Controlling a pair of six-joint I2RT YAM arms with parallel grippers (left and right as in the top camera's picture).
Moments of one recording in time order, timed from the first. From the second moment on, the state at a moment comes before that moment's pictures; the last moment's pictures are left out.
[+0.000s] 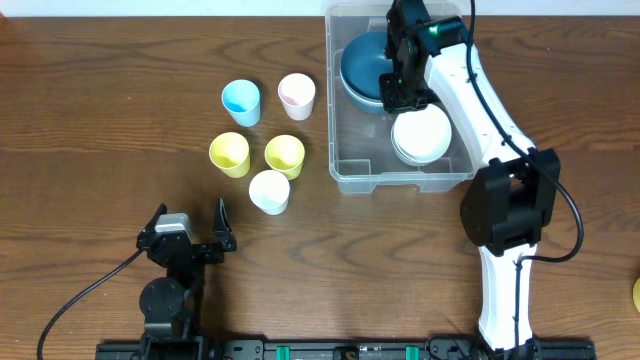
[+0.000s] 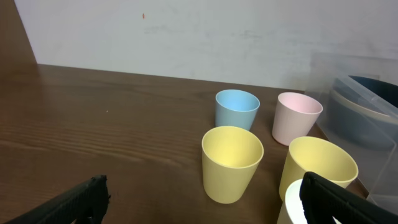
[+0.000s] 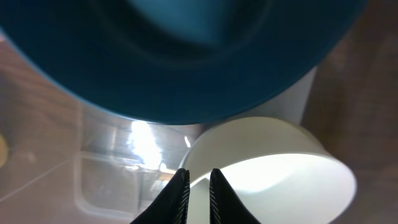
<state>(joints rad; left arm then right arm) -0.02 0.01 0.03 -0.13 -0.06 -0.11 0.31 2.27 2.16 -1.28 0.01 0.18</state>
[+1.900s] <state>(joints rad) -0.02 0.01 0.03 -0.13 -0.06 -0.11 -0.25 1.67 2.17 -1.69 0.23 0.59</state>
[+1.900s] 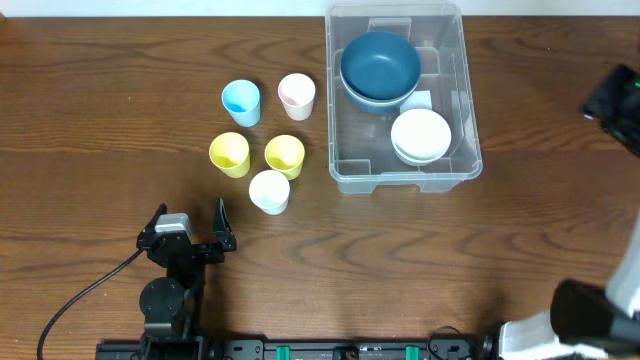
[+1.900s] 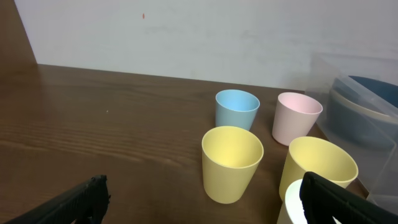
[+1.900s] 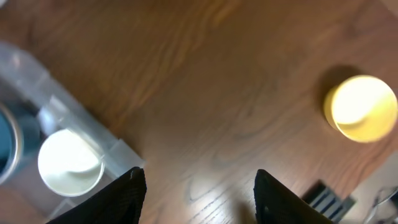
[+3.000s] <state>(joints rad) -0.02 0.01 0.03 -0.13 -0.06 -0.11 -0.82 1.12 1.08 -1.13 0.20 0.74</state>
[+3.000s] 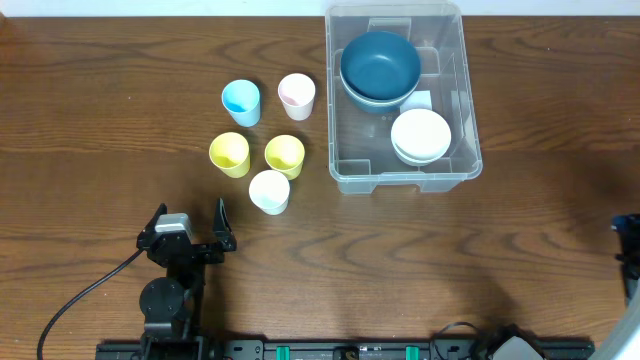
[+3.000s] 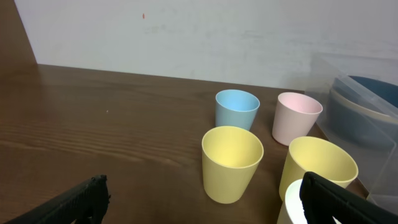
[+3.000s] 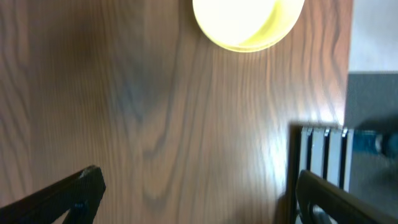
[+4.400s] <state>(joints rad) -0.02 0.01 0.03 -0.13 -0.06 -0.11 -1.07 1.73 1.08 -0.69 0.08 0.43</state>
